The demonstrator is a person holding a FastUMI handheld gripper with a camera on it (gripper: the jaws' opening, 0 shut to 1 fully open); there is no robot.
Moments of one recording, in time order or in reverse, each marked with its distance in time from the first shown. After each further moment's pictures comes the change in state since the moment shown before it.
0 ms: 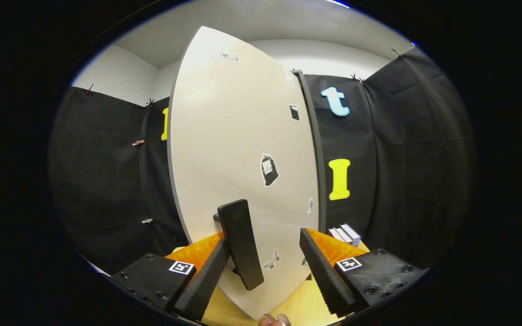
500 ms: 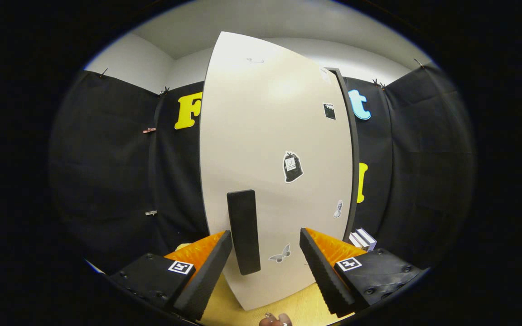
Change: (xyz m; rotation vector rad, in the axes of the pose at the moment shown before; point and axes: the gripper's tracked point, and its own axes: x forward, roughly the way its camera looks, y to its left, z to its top) arm 0.022 0.060 -0.006 -0.080 0.000 0.037
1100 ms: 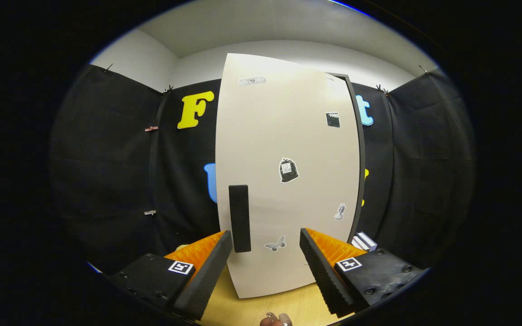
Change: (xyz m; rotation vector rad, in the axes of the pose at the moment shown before) arm 0.001 0.025 0.000 -0.033 -0.005 -0.020
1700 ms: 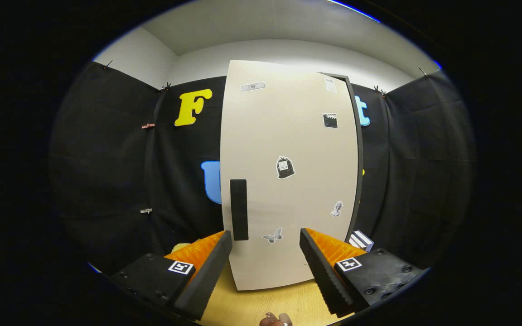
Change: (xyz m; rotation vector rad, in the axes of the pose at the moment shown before) arm -0.004 0.011 -0.001 -0.007 0.003 -0.037
